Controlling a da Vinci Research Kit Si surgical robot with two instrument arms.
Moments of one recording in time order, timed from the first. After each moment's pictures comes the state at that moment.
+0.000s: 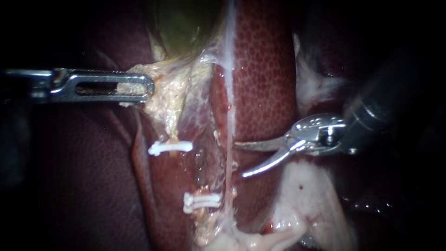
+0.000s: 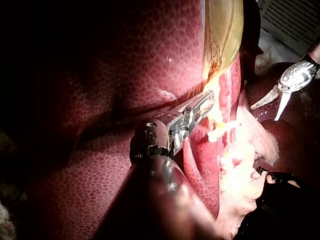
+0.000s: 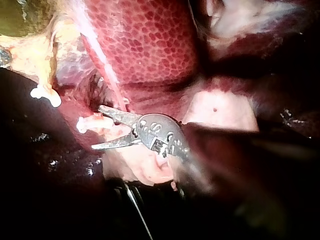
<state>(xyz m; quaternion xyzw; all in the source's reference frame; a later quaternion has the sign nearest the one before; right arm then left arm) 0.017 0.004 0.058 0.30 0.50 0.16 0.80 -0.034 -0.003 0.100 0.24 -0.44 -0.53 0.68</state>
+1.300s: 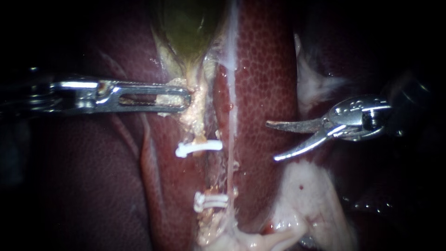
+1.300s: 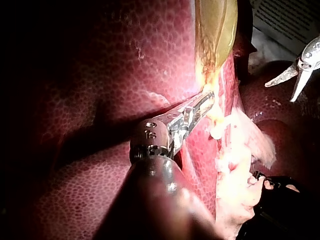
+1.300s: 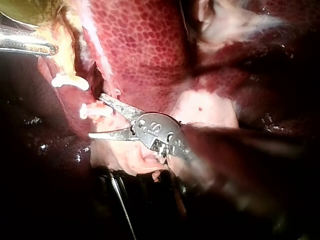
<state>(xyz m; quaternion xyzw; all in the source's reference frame) 0.014 0.005 0.054 0.26 0.51 0.16 0.80 -0.040 -0.004 0.106 0.25 -0.43 -0.52 0.69</state>
